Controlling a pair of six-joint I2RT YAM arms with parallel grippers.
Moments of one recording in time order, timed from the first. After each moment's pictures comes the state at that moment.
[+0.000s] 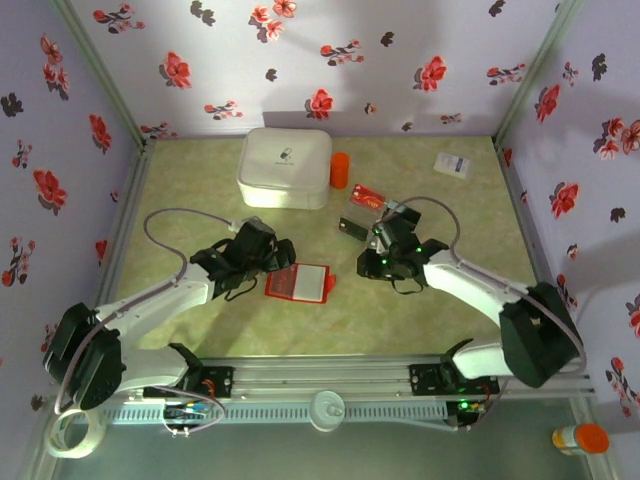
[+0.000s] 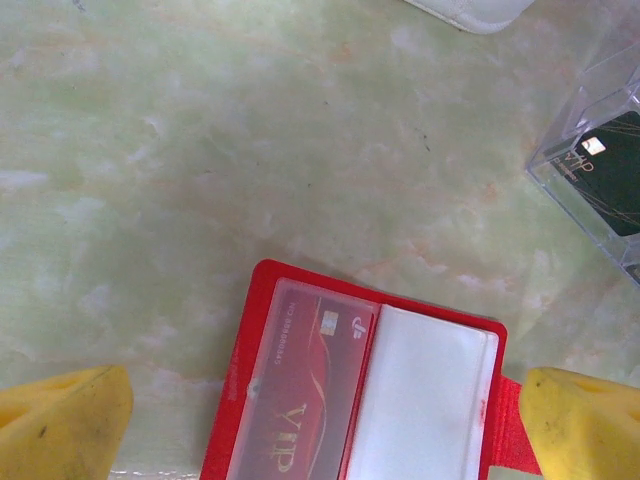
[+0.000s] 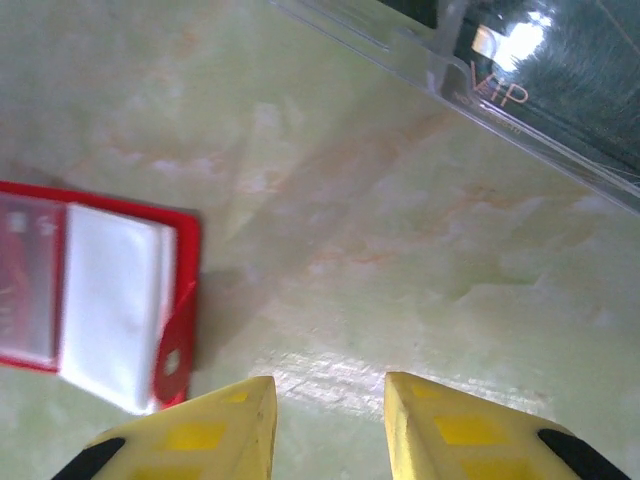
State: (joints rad) left arm -0.74 1.24 0.78 -0.45 -0.22 -0.85; right arm 0.59 1.32 0.76 -0.47 -0.17 0.61
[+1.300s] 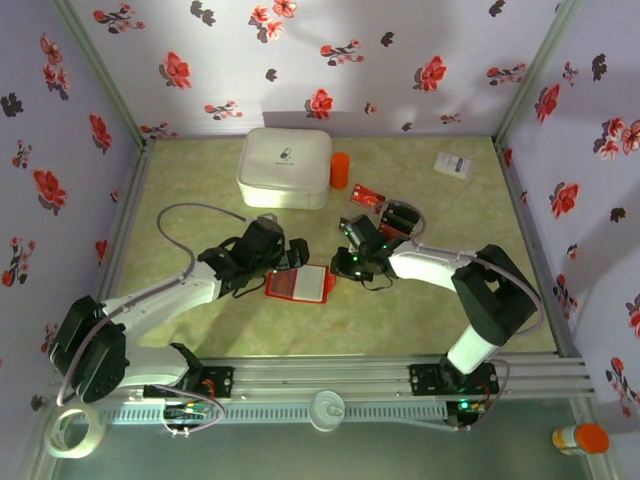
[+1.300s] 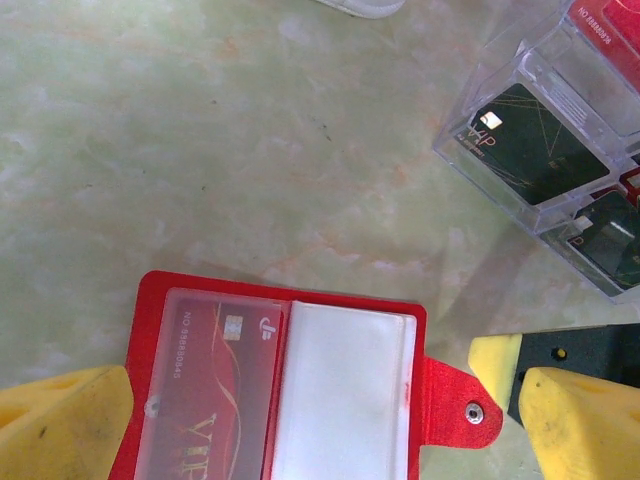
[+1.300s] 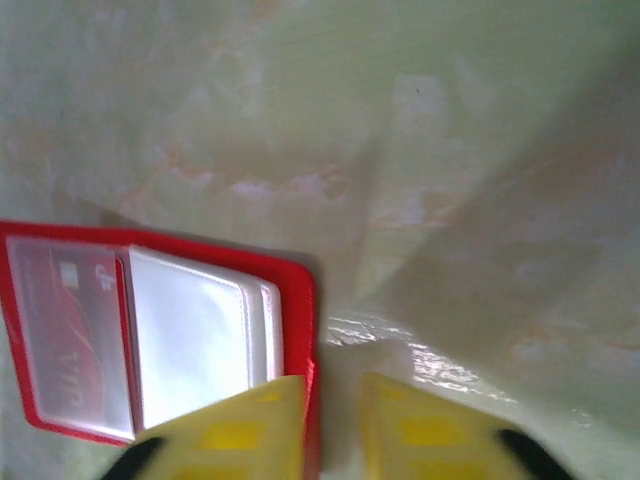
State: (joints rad) left arm -0.79 1.28 0.81 -0.37 -0.16 -0.81; right arm 0.71 1.63 0.86 -0.25 -0.24 0.84
